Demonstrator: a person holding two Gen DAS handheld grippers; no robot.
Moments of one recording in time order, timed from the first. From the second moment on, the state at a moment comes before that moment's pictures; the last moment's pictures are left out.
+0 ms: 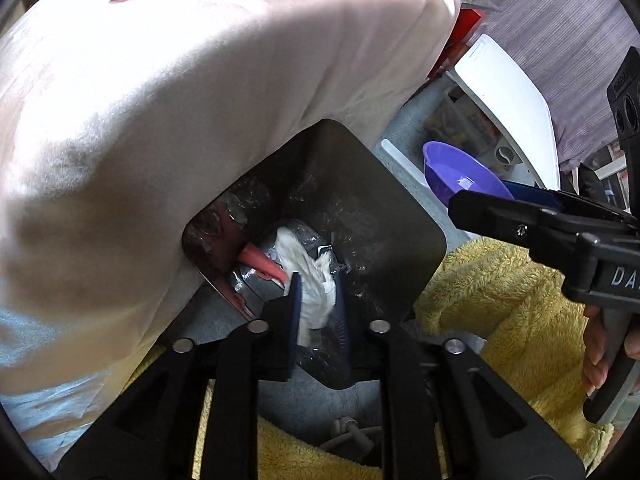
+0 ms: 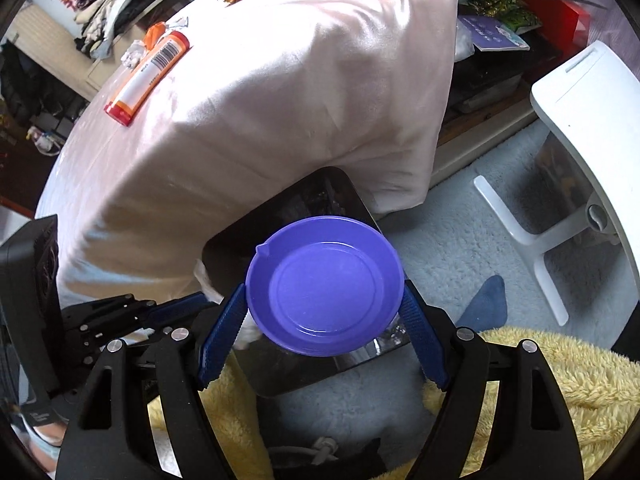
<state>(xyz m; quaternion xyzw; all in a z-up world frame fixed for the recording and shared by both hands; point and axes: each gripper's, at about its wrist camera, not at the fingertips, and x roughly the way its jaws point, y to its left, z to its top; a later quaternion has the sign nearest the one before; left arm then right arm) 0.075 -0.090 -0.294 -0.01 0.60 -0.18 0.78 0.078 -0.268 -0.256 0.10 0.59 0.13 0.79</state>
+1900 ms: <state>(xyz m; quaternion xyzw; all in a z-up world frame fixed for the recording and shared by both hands) 0.232 -0.020 -0.206 0.02 0.50 -0.07 0.86 0.304 -0.177 -0.183 0.08 0.50 0.17 0.84</state>
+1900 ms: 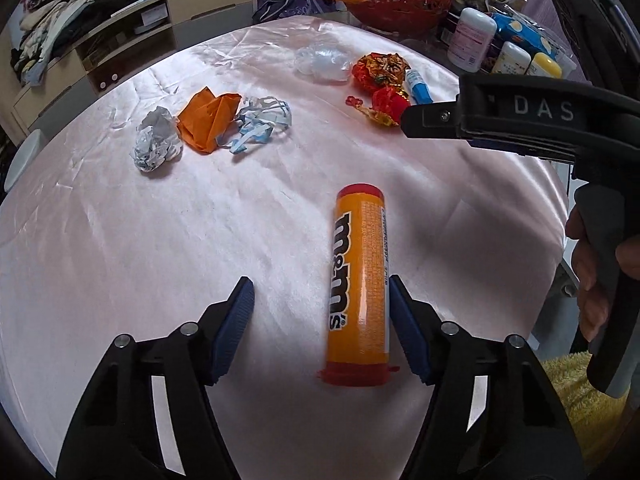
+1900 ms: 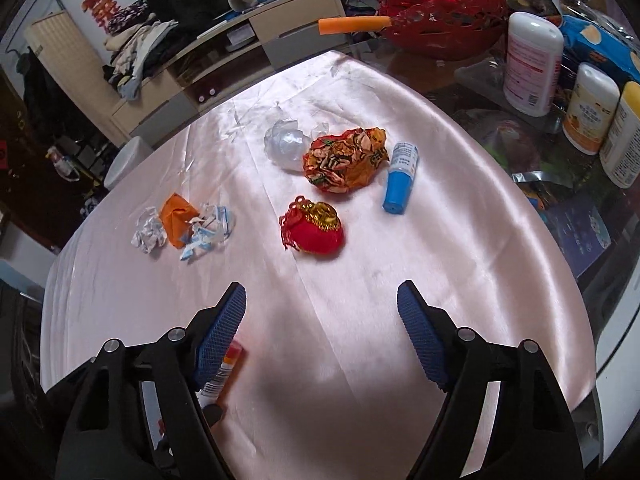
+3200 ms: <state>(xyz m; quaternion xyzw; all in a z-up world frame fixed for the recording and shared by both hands) 0.130 -0.028 -0.163 -0.04 0.48 -0.14 0.86 0.171 -0.213 -0.130 0.02 0.47 0.14 0.87</state>
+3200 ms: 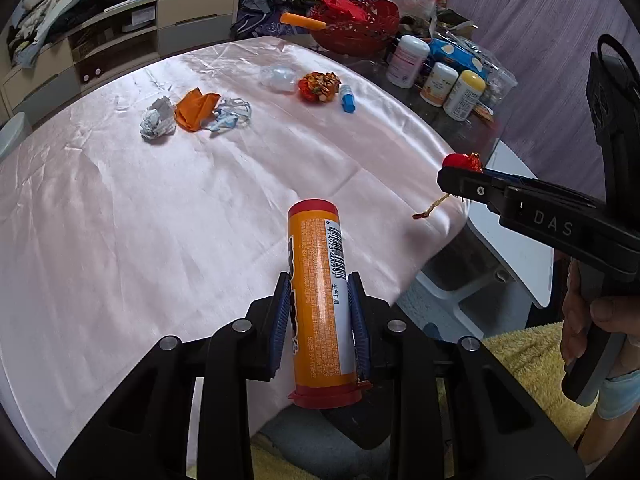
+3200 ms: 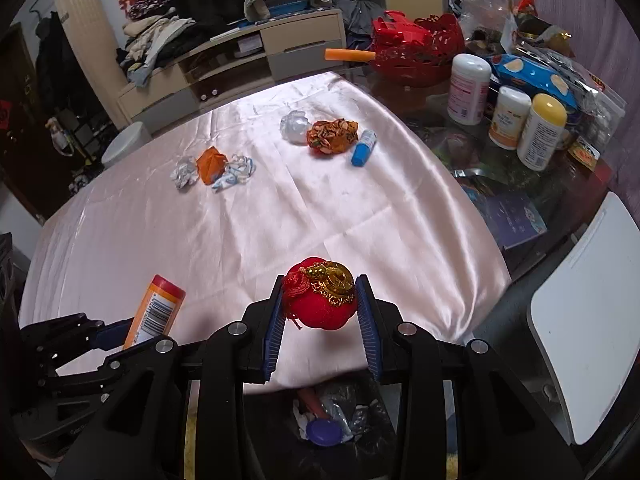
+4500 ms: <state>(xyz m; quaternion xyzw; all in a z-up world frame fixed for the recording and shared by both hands) 0.064 -0.088 -0.284 -0.01 0.58 -0.18 0.79 0.070 -0.256 -0.252 0.09 0.58 0.10 0.80</state>
